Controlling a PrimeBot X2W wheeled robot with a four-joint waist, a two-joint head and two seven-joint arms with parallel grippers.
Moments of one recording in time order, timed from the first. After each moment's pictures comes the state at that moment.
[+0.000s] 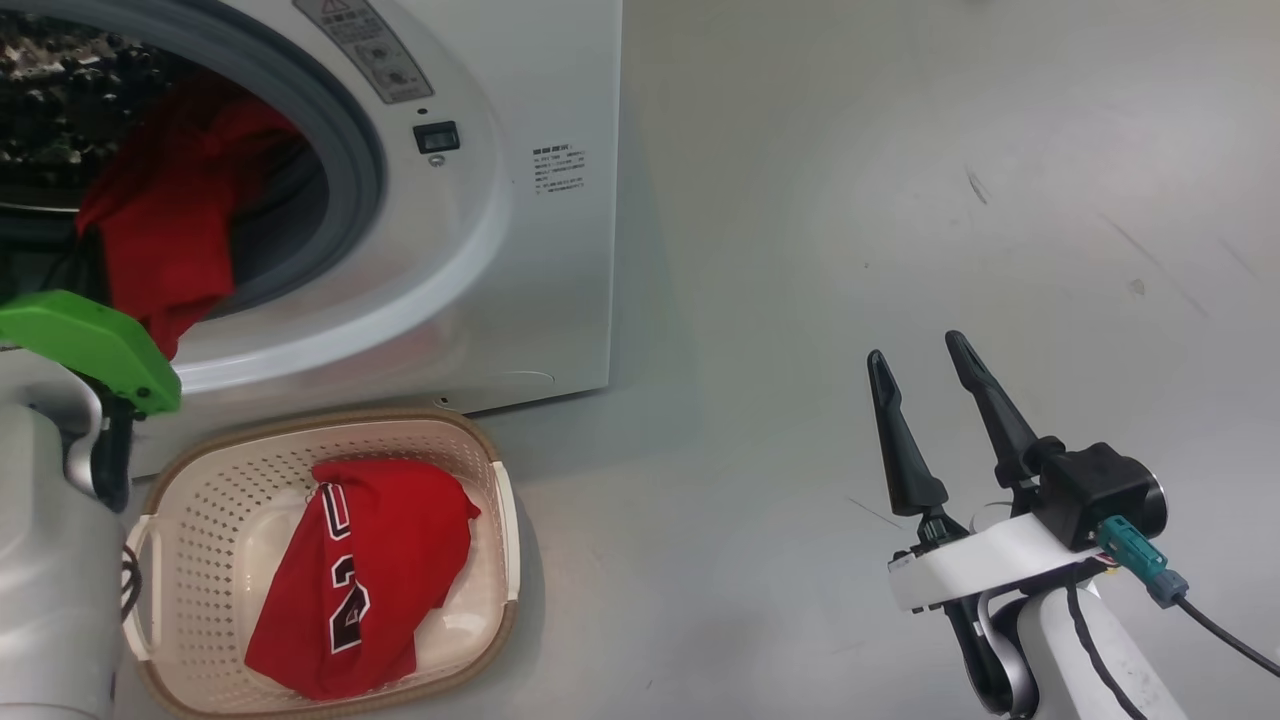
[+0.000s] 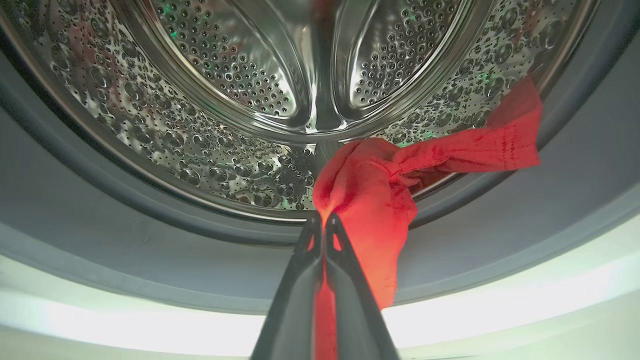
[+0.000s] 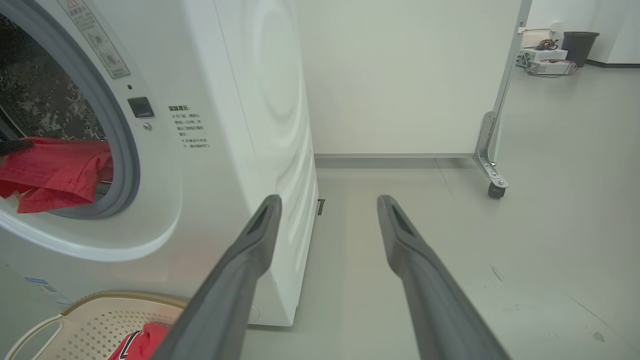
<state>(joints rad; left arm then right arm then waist) -0.76 0.22 0.01 0.90 -0.34 -0.12 -0.09 -0.12 -0.06 0.26 0.08 0.27 0.03 -0.25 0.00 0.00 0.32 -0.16</state>
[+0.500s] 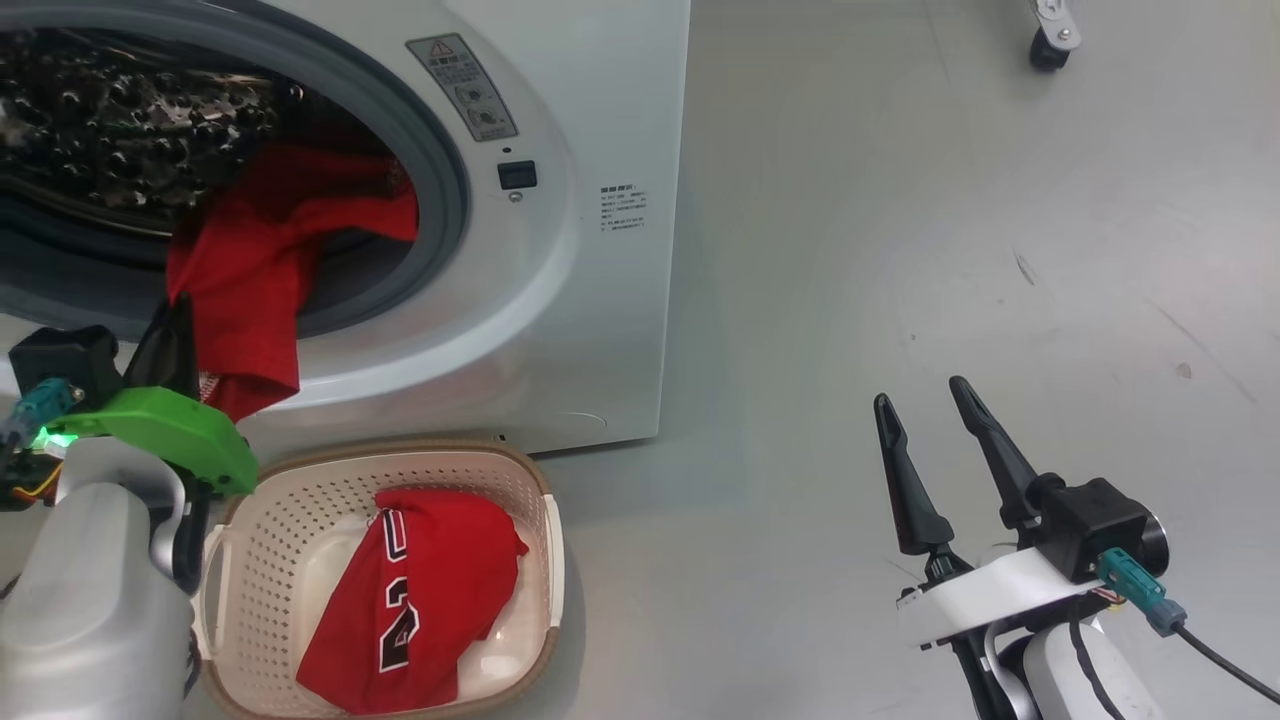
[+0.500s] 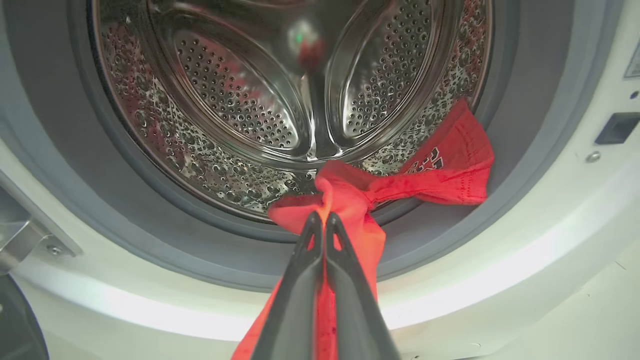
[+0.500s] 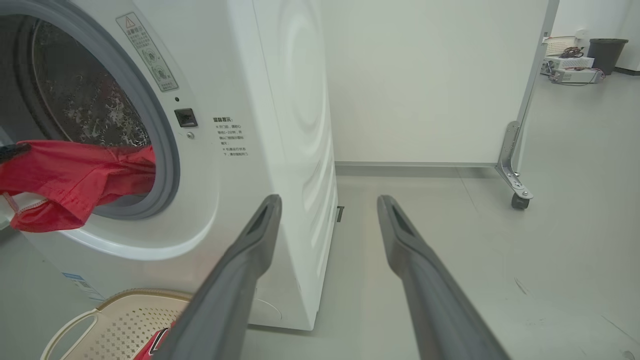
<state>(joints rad) -0.61 0.18 -0.07 0.83 -0.33 -0.12 -0.24 -0.06 -0.06 0.24 0.10 0.27 0.04 -0.25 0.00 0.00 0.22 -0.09</state>
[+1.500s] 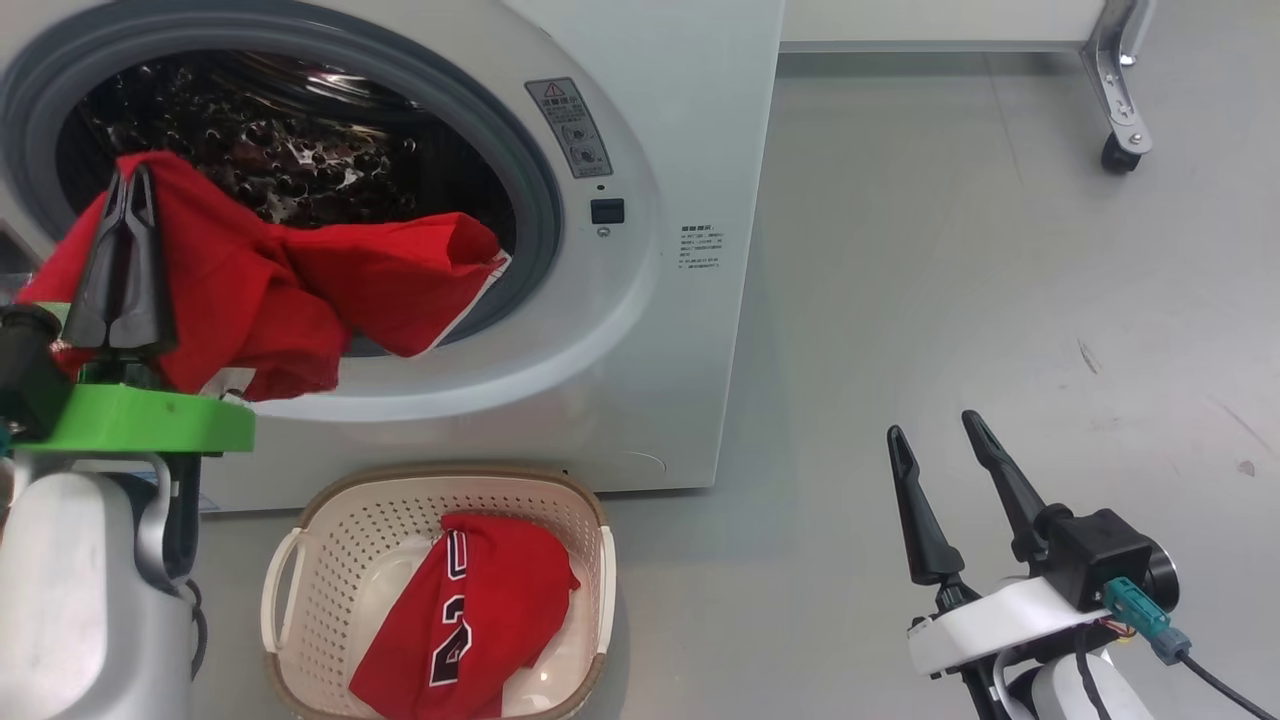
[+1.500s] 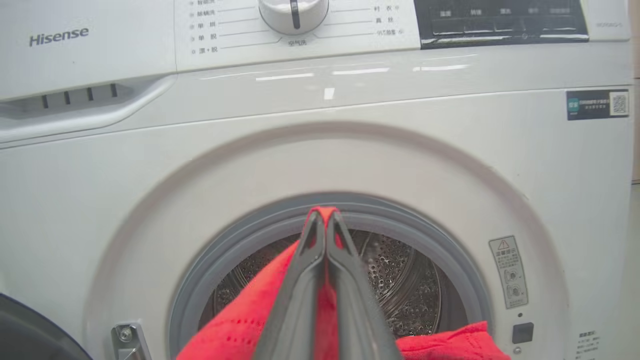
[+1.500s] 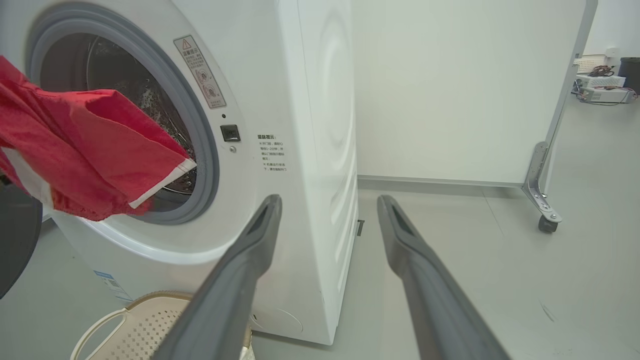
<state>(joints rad) -0.43 0.14 0.03 0.22 -0.27 -0.12 -0.25 -0.01 -0.06 0.22 0.10 0.26 0.05 -0.25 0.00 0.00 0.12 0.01</state>
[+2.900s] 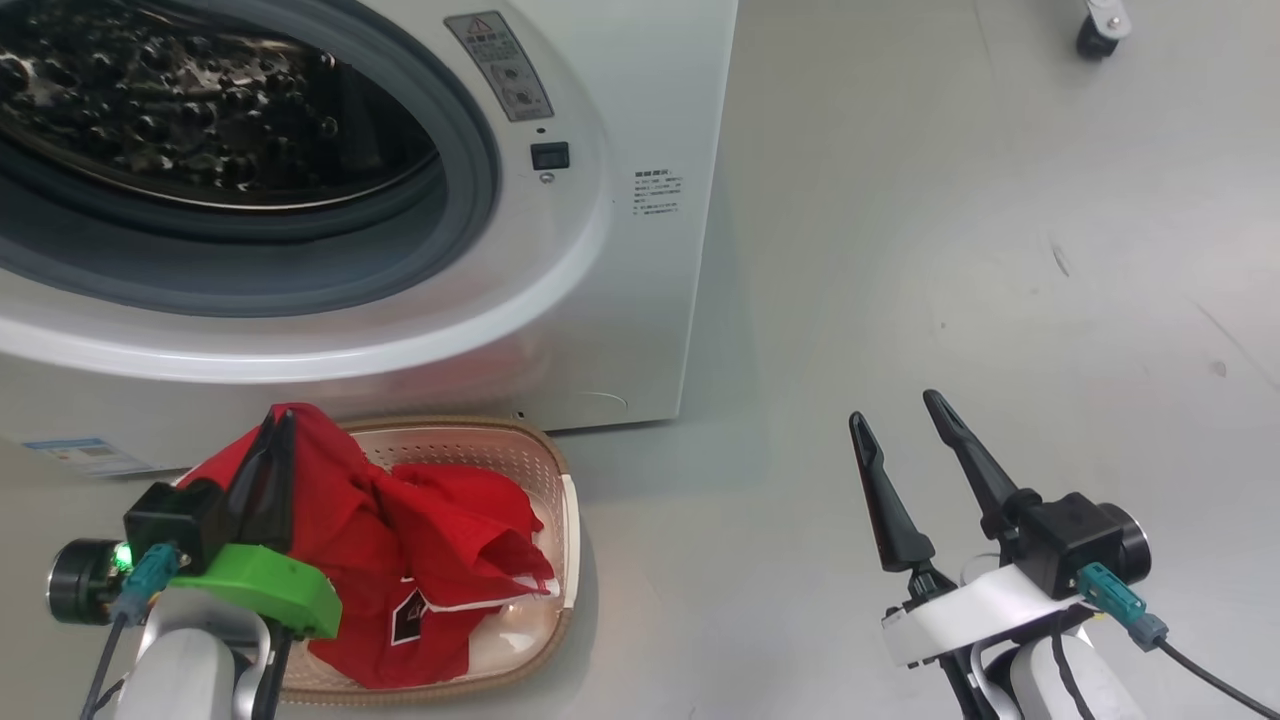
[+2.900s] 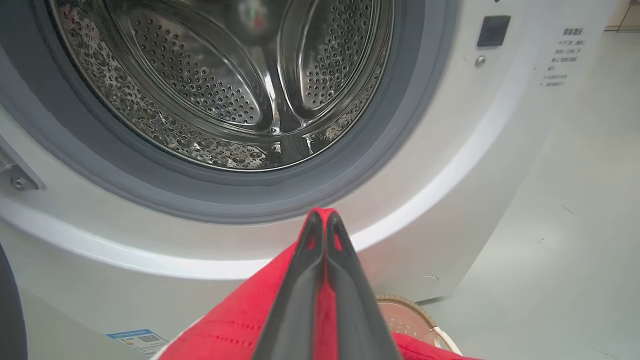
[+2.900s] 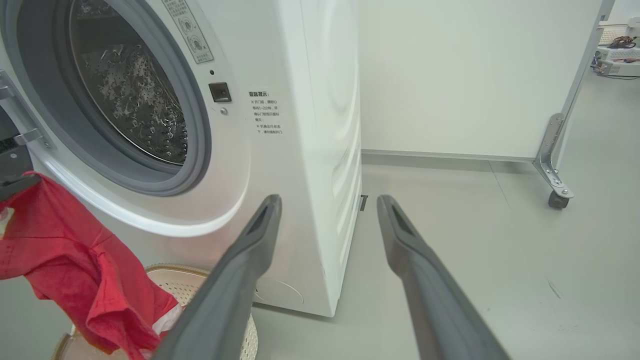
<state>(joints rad) -0.22 0.11 -0.07 0.40 -0.24 -0.12 -0.25 -0.03 -0.06 0.27 0.08 0.24 0.07 -0.25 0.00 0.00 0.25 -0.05</state>
